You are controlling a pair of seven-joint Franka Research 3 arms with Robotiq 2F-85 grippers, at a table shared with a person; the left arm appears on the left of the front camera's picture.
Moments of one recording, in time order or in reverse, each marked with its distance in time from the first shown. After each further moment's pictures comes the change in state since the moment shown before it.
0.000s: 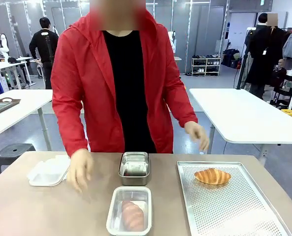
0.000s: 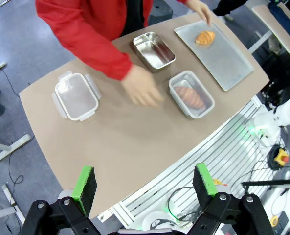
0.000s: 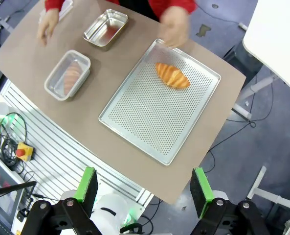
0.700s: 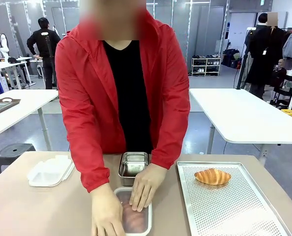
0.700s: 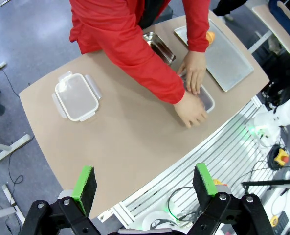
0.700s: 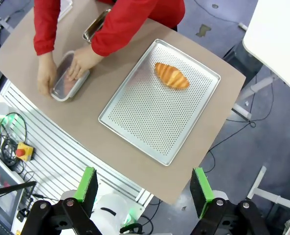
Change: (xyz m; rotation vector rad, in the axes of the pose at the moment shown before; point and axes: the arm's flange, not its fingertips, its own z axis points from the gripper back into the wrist) left arm 0.000 0.000 0.000 0.000 0.000 0.000; right arm 0.000 0.000 0.000 0.000 0.000 0.000
